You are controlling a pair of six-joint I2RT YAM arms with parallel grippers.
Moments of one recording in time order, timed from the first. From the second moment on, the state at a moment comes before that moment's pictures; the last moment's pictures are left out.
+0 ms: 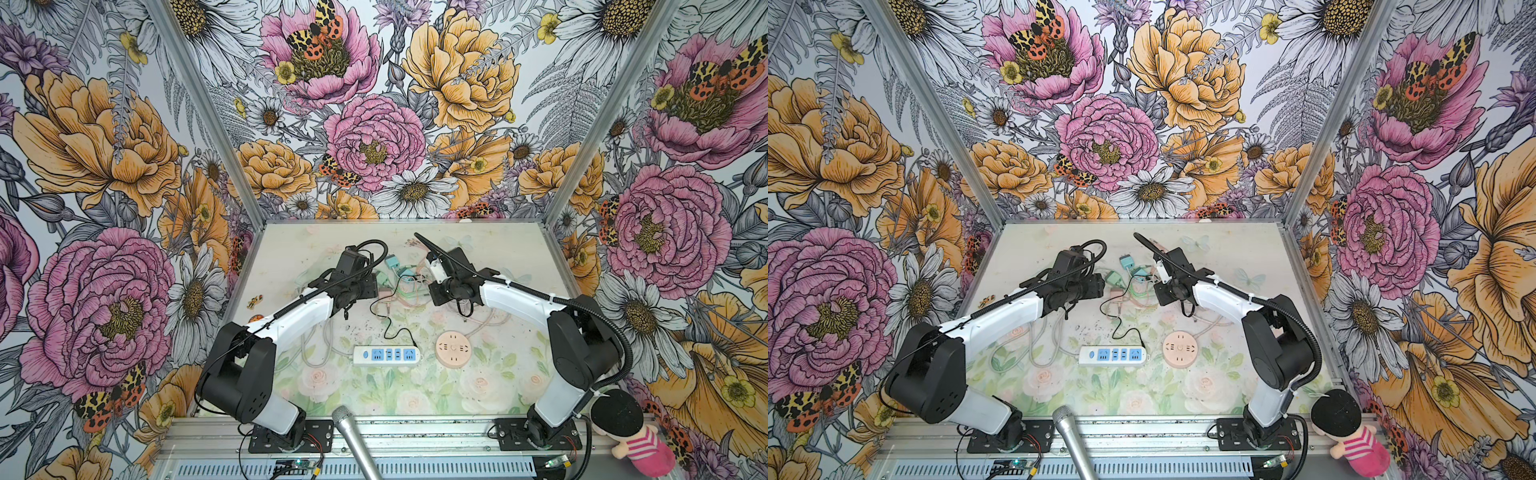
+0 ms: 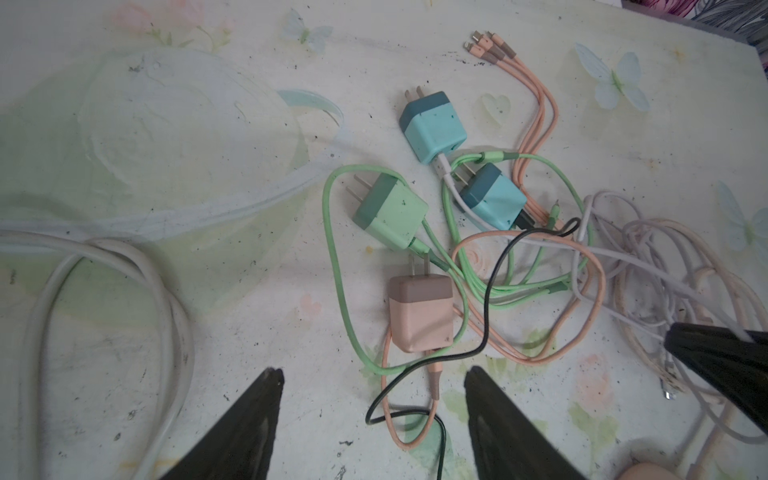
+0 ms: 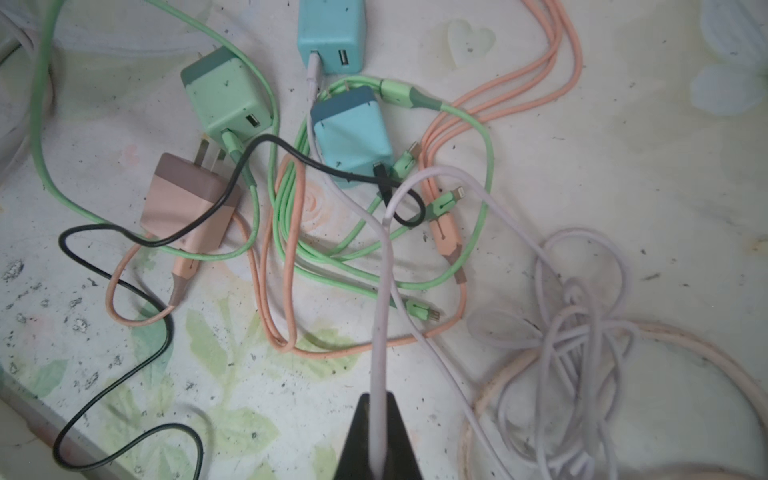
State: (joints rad) left arm -0.47 1.51 1.00 -0.32 -0.09 -0.48; right arm 0.52 1.70 1.16 -0.43 -0.06 0.07
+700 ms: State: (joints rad) left arm -0.47 1.41 1.09 -0.32 -0.06 -0.46; right arm 0.52 1.39 1.20 -0.46 0.15 -0.02
